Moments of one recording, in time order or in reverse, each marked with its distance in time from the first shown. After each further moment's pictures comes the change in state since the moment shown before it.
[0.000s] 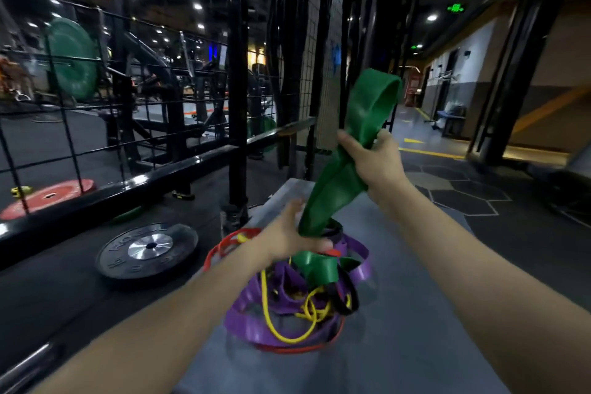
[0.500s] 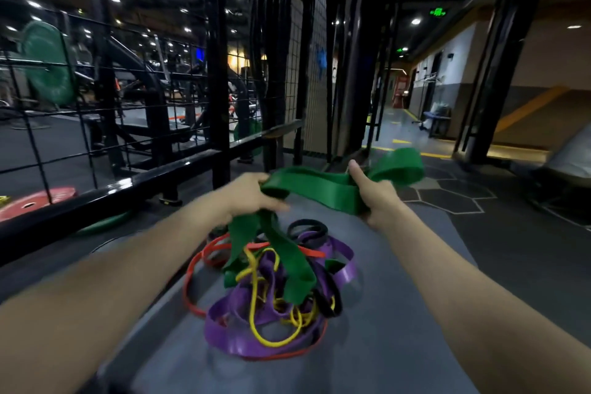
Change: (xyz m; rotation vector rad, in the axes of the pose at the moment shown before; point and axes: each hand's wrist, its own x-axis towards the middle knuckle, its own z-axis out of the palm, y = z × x) left_hand 0.018 0.056 -0.053 0.161 -0.031 -0.128; right_hand -0.004 0.047 -0.033 0.135 0.049 0.524
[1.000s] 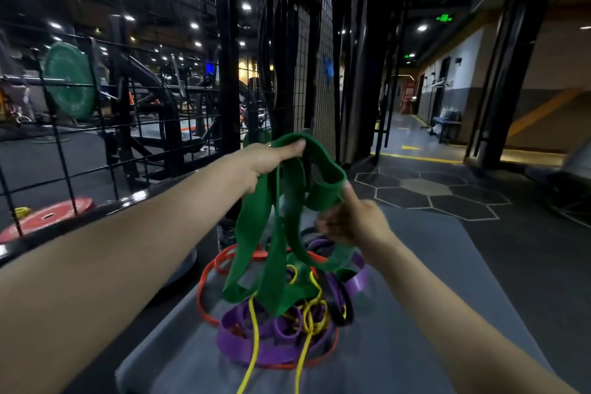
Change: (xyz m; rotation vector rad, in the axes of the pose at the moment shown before) left_hand 0.002 0.068 -0.020 -0.238 0.131 -0.254; right_hand -0.063 0.013 0.017 -0.059 -0.307 -0.145
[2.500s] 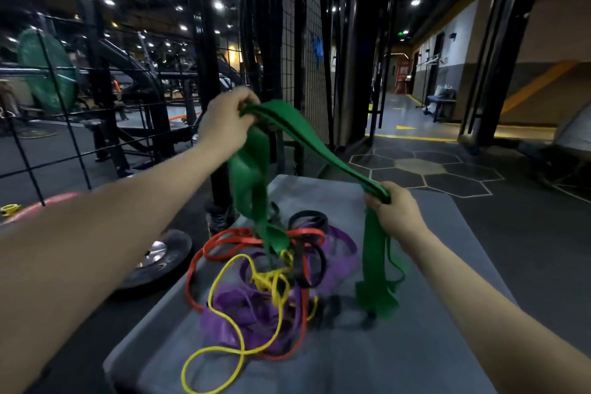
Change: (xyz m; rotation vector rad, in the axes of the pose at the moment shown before) left_hand 0.038 -0.004 -0.010 0.480 0.504 0.708; right_hand 0.020 0.030 -0.080 -0.538 0.268 -0.167
